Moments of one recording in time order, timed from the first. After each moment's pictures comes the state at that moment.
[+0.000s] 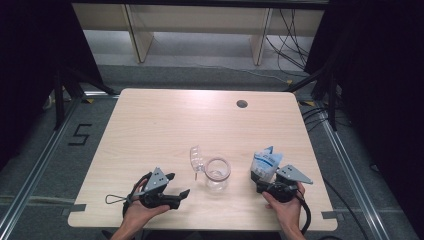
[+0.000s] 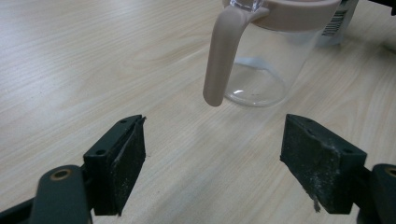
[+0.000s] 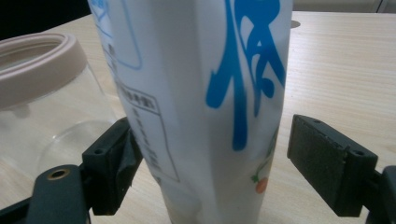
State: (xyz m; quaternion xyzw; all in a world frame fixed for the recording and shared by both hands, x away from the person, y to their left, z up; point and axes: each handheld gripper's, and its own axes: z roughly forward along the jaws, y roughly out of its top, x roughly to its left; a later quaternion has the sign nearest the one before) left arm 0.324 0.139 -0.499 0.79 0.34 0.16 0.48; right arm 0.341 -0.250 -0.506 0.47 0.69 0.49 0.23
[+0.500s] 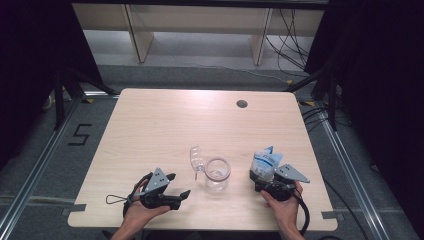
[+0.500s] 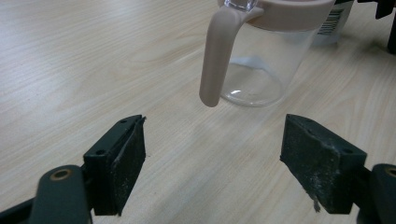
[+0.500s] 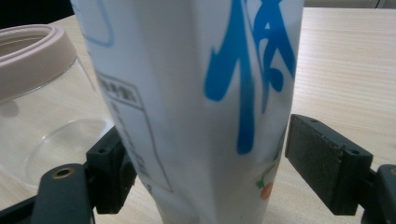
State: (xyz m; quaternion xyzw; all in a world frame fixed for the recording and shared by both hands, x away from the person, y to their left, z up) left arm 0.323 0.137 -0.499 0.80 0.33 0.16 0.48; right arm 0.348 -0.247 -0.512 0.47 0.69 0.50 0.24
